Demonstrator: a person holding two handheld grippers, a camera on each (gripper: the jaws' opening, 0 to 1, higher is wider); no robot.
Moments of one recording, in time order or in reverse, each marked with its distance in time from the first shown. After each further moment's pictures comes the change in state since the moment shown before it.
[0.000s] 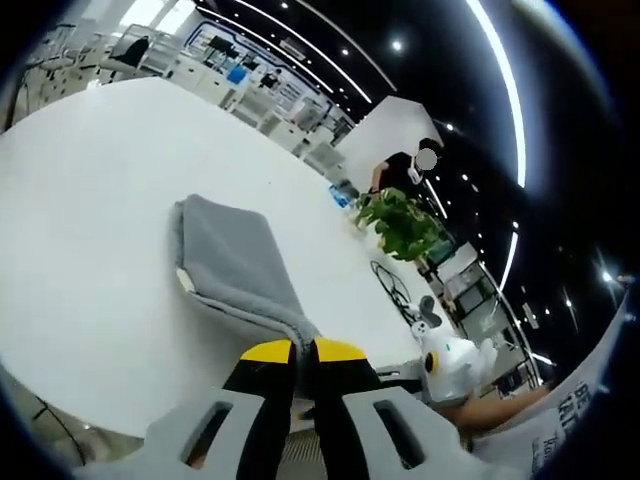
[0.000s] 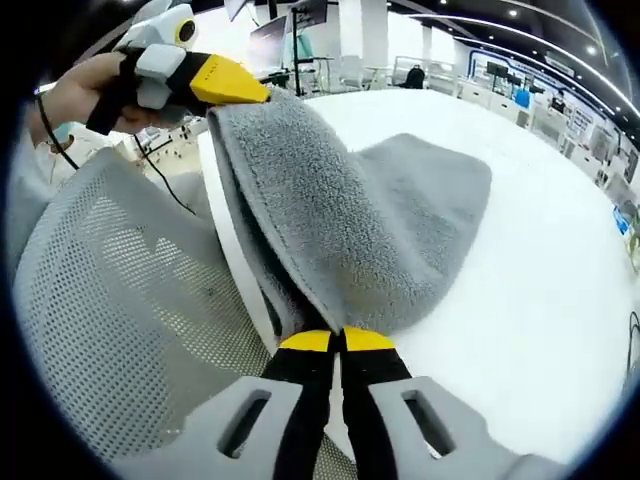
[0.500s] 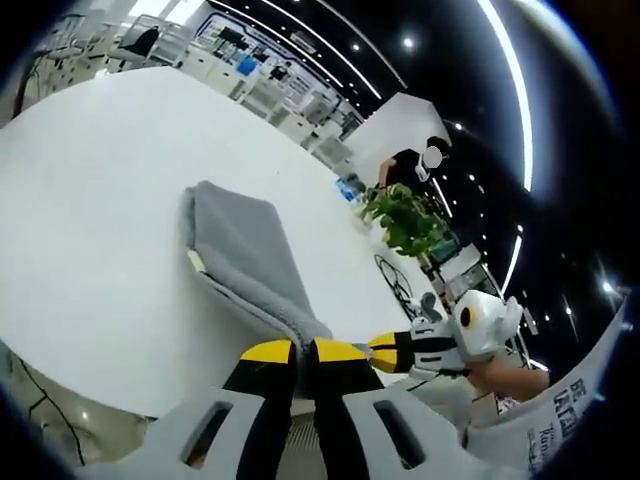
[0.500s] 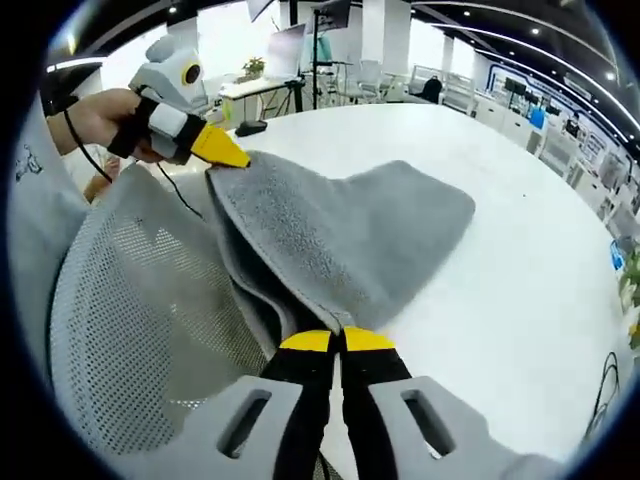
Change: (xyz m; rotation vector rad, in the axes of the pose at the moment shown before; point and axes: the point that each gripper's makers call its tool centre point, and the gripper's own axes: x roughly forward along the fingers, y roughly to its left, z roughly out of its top) left arm -0.016 0.005 -0.009 -0.040 0.025 0.017; right arm -0.042 -0.021 0.035 -0.103 -0.004 0.037
